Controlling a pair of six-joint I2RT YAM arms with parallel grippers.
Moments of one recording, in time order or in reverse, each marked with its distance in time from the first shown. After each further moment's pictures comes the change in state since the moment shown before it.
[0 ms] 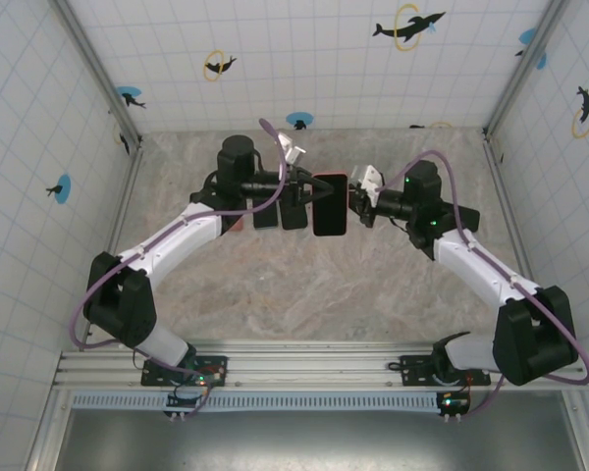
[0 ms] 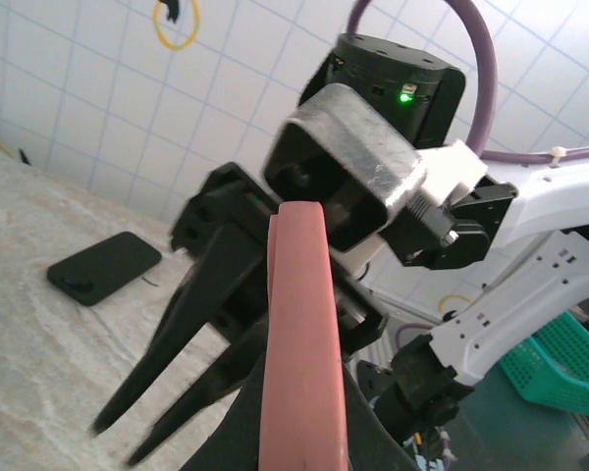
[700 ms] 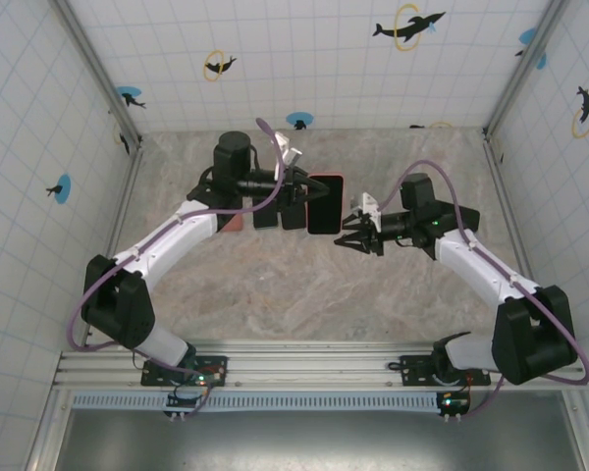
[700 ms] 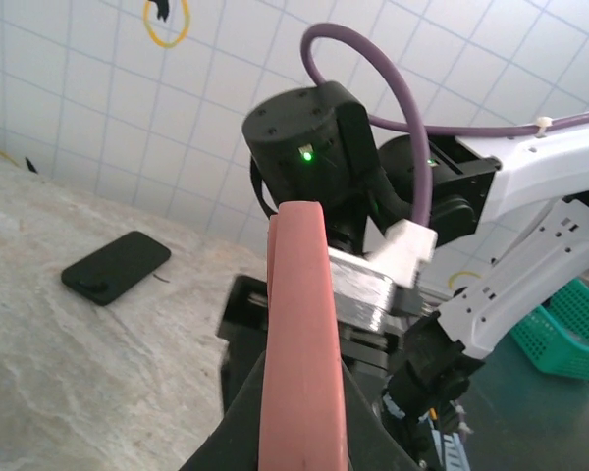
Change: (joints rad) left arm 0.020 -0.014 0.035 -0.117 0.036 0.144; right arm -0.001 0.011 -0.009 -0.453 -0.249 -0.224
